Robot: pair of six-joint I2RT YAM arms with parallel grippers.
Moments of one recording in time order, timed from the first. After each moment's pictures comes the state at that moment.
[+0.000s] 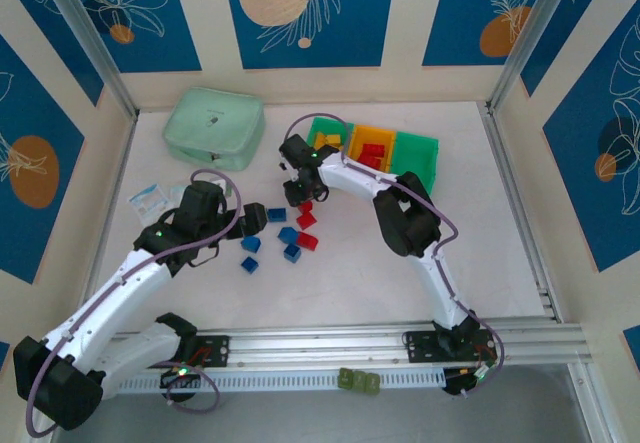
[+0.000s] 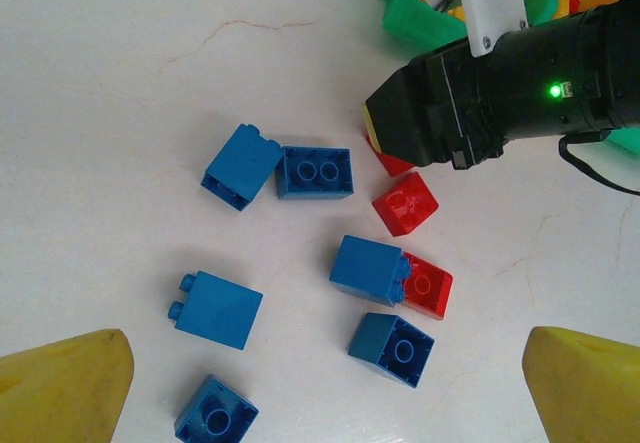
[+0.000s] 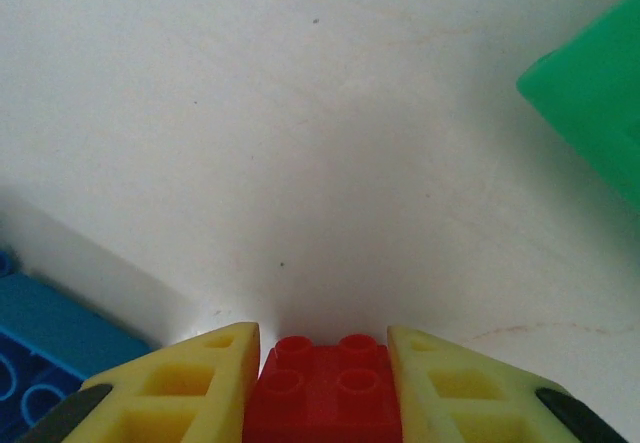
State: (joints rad) left arm -0.49 0.95 0.81 -0.63 0.01 -0.60; right arm 0.71 2.29 1.87 -0.79 -0.03 0.19
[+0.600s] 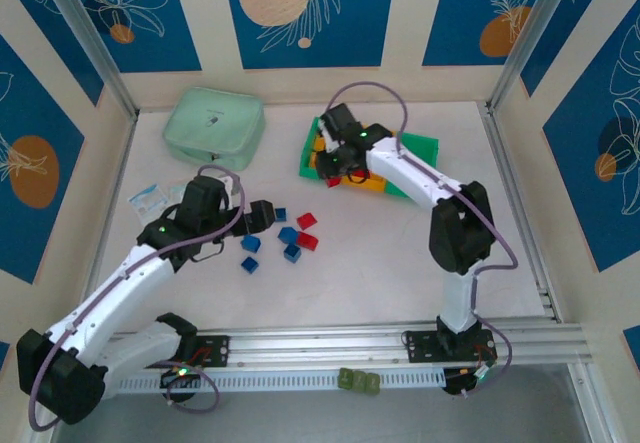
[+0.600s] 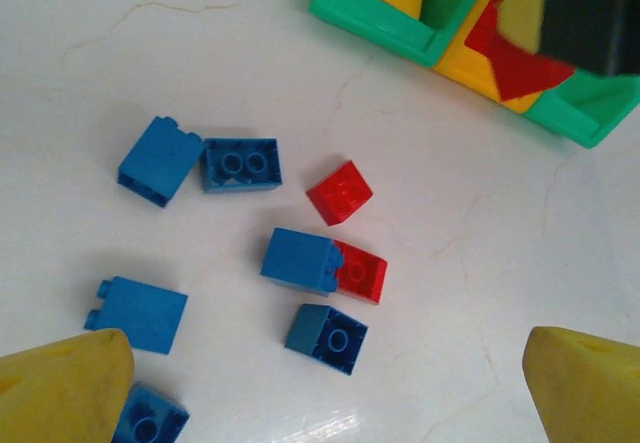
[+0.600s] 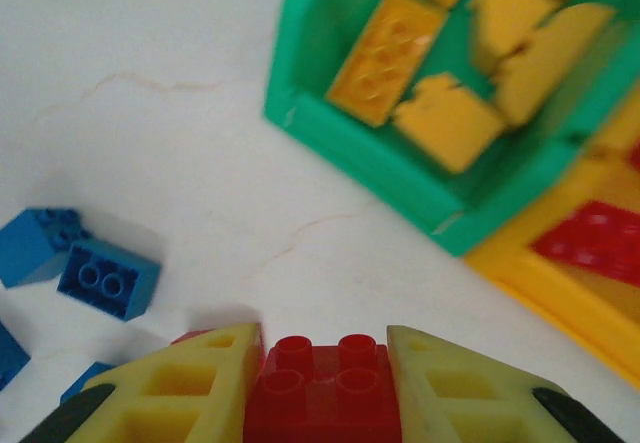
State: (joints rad) left arm -0.49 1.00 0.83 -0.57 0.14 -0.61; right arm 0.56 1.91 1.70 -0.81 -0.02 0.26
